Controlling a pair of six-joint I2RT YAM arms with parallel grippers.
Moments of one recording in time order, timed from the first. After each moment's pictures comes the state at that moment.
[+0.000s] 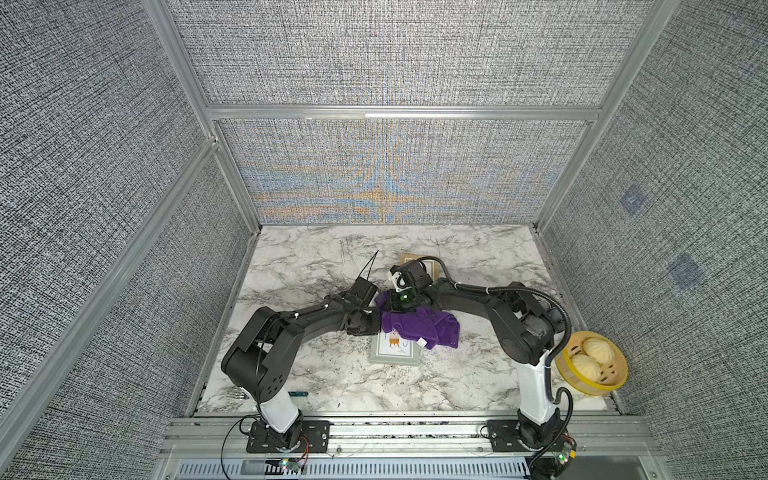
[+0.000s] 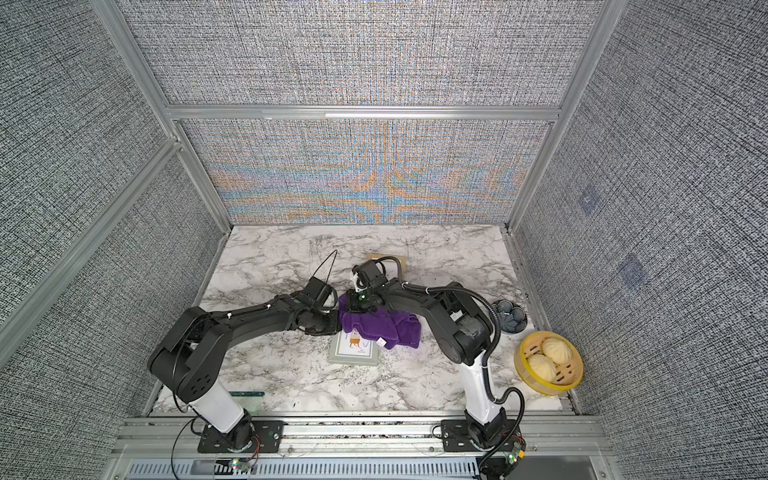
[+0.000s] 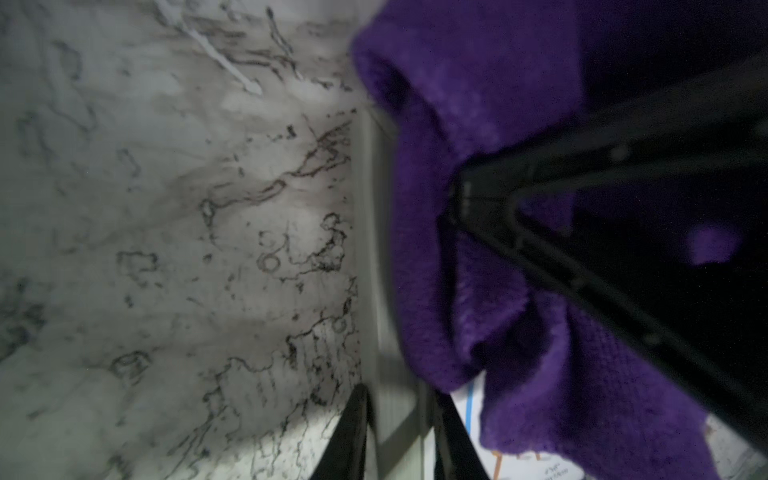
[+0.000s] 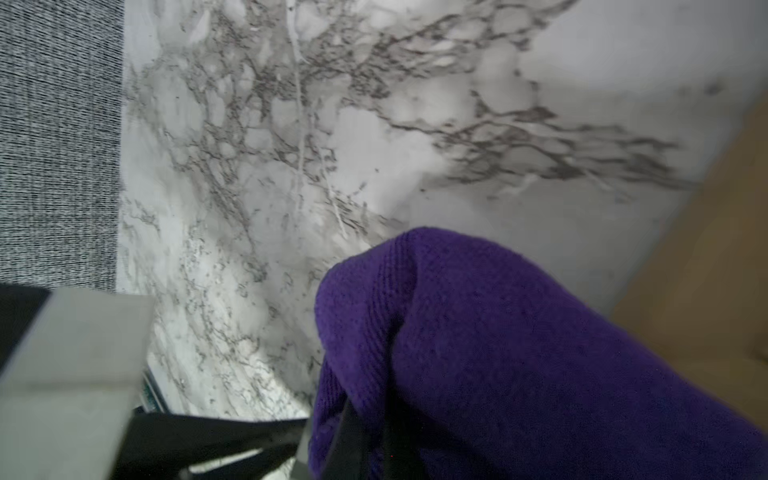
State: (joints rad) left arm -0.61 1.70 0.89 -0.40 0.19 -0.55; right arm 0.68 2.09 1.36 -0.17 -0.40 0.60
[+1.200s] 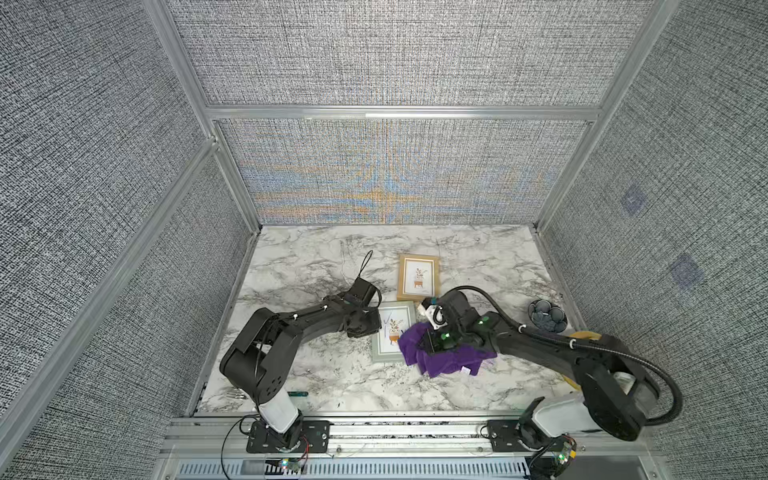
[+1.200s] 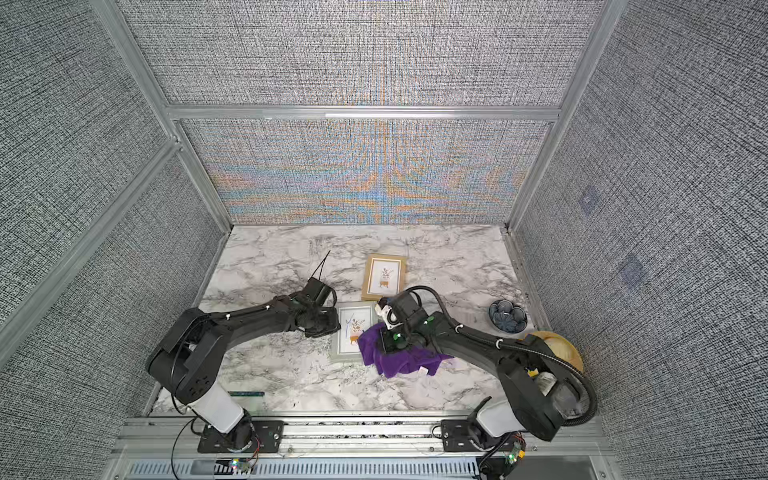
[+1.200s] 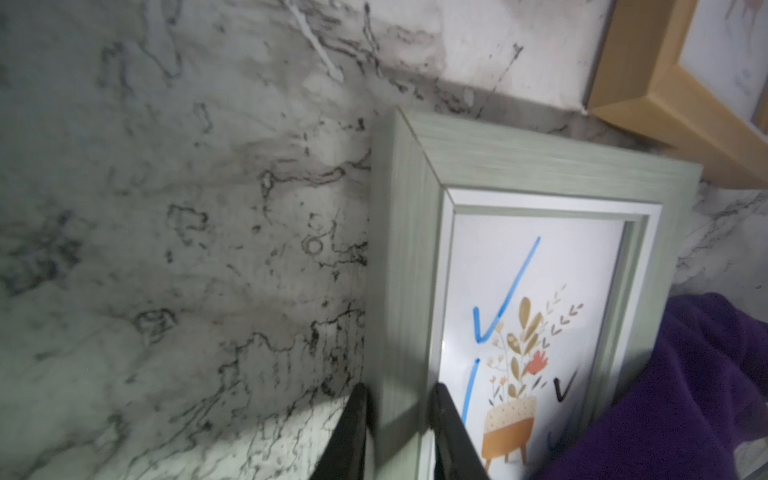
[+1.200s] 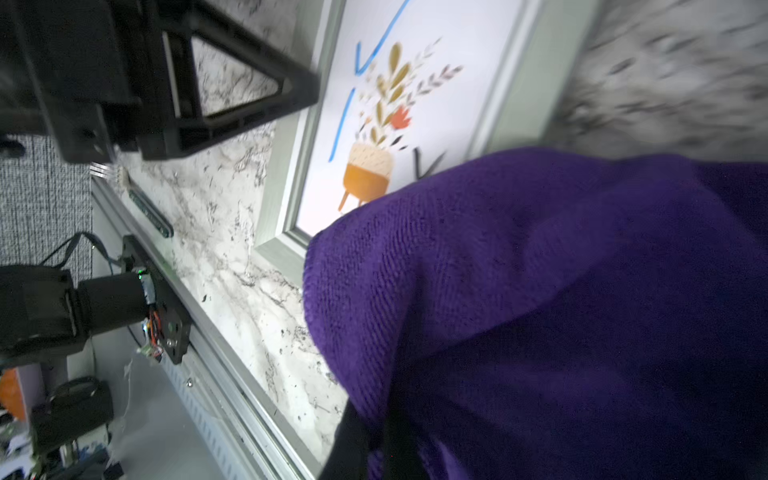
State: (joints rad) left arm -0.61 1.69 0.89 -0.38 0.17 -0.78; right arm 0.74 1.48 0.77 -0.29 -0.43 0.50
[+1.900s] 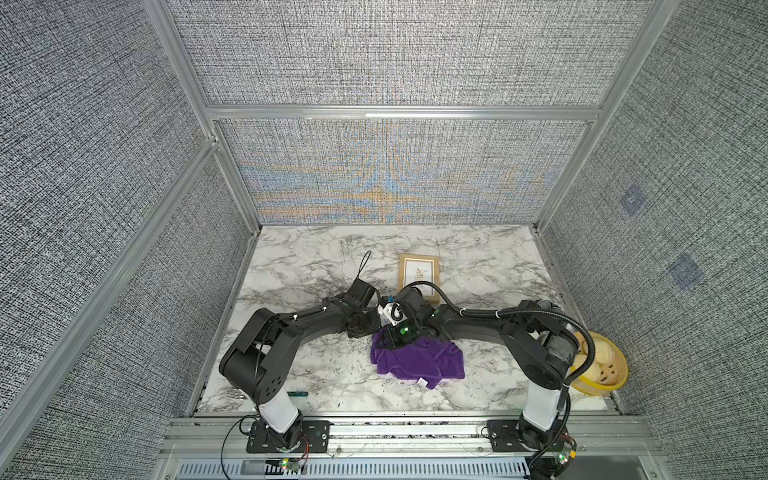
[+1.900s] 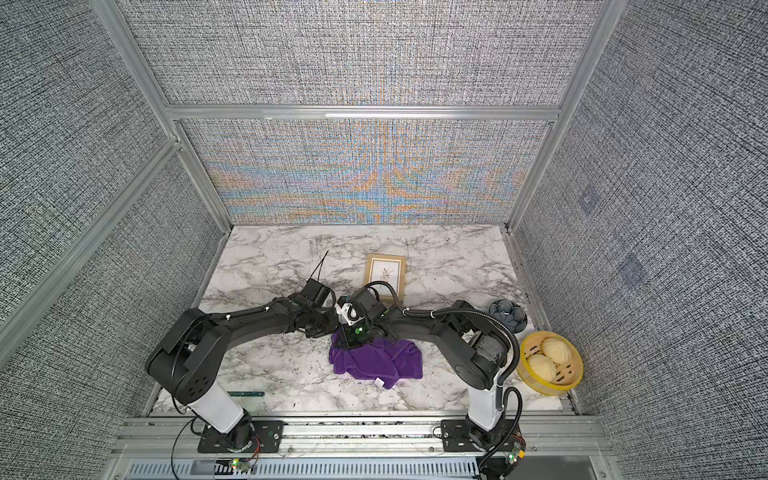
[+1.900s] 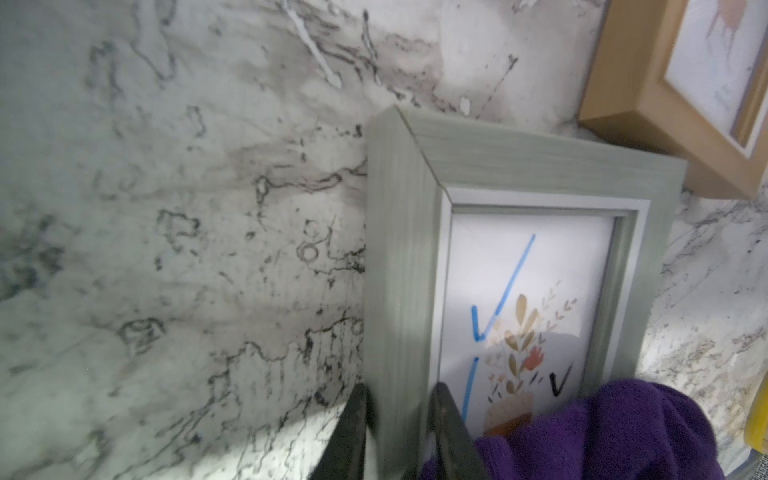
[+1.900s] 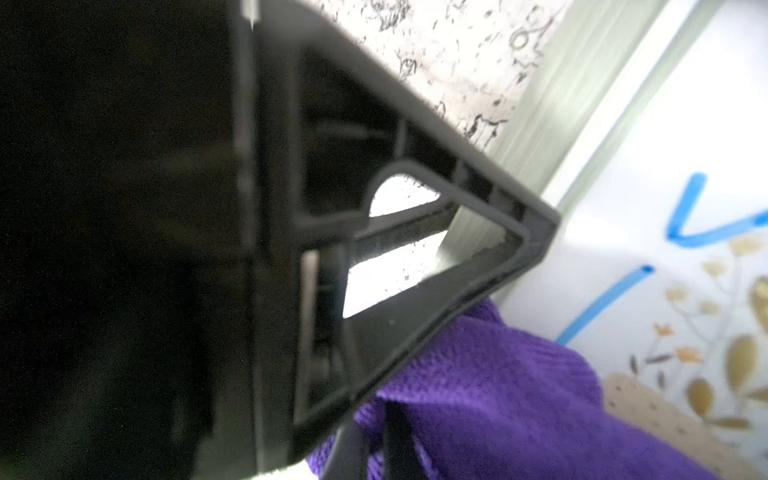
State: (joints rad) left arm -0.61 1.69 0.85 -0.33 0.18 -0.79; right arm 0.85 1.87 1.03 -0.09 -0.53 0.52
